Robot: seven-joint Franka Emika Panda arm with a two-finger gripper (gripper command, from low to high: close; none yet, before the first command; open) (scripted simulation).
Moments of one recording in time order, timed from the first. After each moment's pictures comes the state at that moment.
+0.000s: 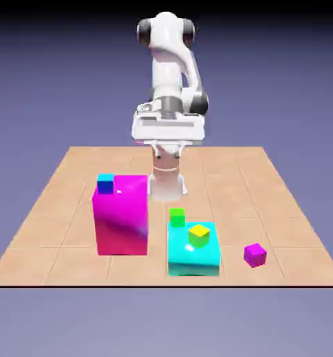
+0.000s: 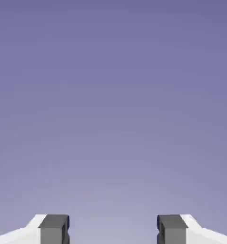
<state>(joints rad) 0.01 -0.53 0.02 -2.79 -0.02 3.02 0.77</state>
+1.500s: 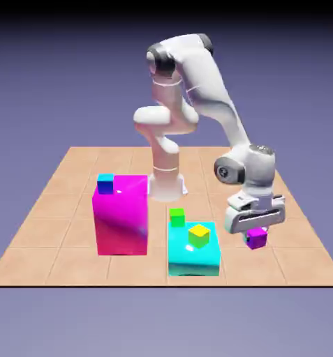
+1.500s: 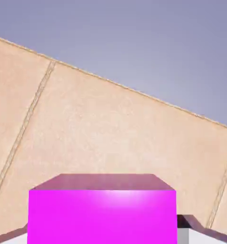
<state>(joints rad) -0.03 0.24 0.41 -2.34 -0.42 2.64 1.34</state>
